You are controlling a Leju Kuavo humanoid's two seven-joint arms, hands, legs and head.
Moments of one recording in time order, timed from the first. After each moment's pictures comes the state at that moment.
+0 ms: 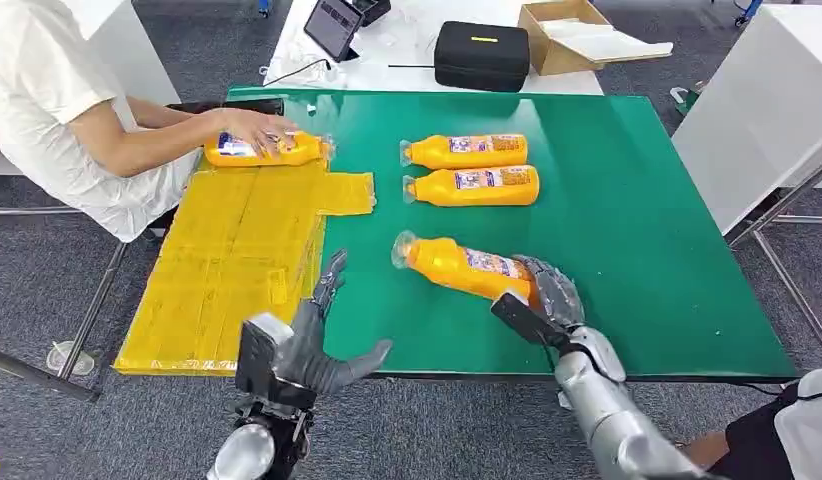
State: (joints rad) left arm -0.08 -0.15 -0.62 -1.32 0.17 0.11 -0.45; right arm -0.43 -0.02 0.02 -0.60 0.74 -0.36 -0.56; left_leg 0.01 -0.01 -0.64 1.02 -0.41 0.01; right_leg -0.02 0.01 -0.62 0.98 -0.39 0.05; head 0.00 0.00
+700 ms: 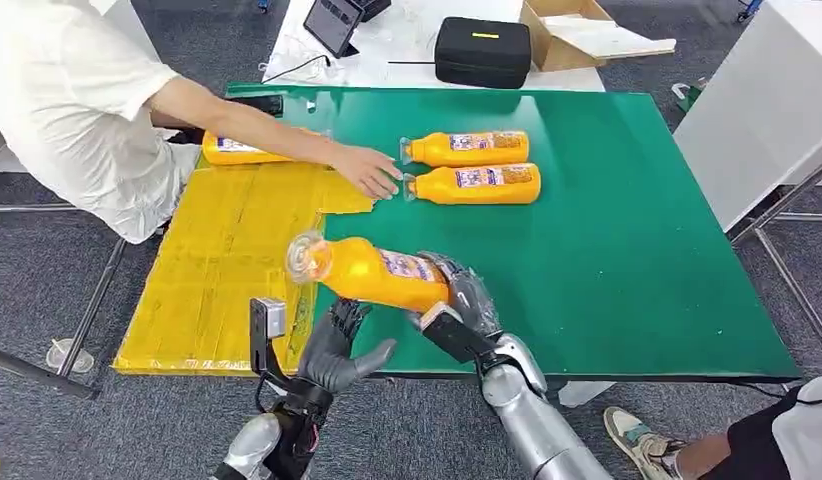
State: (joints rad) left arm -0.13 -0.20 -0.57 -1.12 0.42 -0.04 -0.47; right arm -0.32 0.10 0.37 -0.94 0.48 -0.24 -0.53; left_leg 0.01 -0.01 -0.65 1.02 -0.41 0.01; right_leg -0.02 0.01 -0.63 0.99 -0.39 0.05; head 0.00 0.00
